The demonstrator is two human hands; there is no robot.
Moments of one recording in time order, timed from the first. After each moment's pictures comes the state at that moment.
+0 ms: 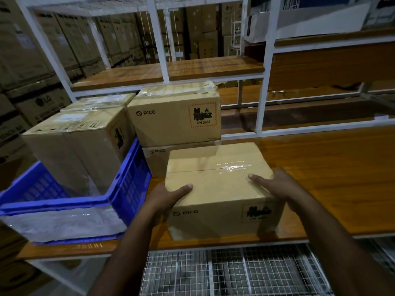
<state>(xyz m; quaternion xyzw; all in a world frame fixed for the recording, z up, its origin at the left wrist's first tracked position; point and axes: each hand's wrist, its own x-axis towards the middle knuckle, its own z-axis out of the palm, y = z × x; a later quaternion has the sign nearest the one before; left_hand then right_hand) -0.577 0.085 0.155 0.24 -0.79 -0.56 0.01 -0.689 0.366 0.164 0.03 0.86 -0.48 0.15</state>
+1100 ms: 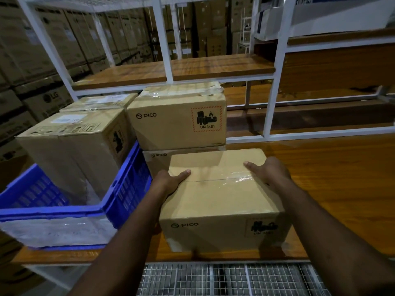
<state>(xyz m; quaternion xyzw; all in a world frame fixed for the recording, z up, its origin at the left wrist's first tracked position) -0.662 0.059 0.152 0.33 -0.82 -0.47 0.02 -0.779 0.321 0.151 0.04 0.93 -0.36 0.05</state>
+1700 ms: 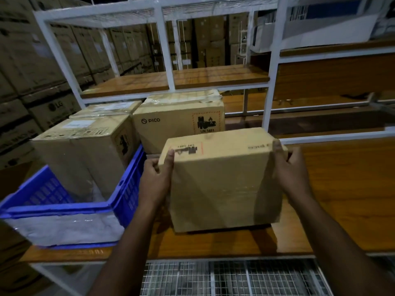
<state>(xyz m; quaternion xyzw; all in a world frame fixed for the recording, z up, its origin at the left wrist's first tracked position) -0.590 0.087 0.196 0.25 -0.76 -0.55 0.26 -0.709 0.358 0.194 0.01 0.80 -0.59 -0.10</state>
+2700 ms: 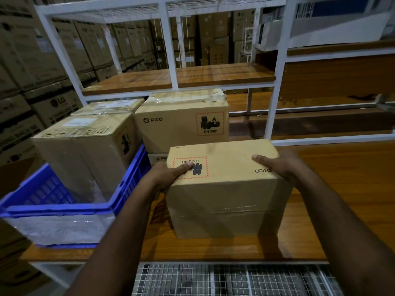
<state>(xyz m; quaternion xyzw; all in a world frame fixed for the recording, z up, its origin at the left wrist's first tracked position) -0.634 0.058 0.213 0.25 -0.84 -0.49 0.00 -0.770 0.350 0.204 0.01 0.90 -0.42 0.11</state>
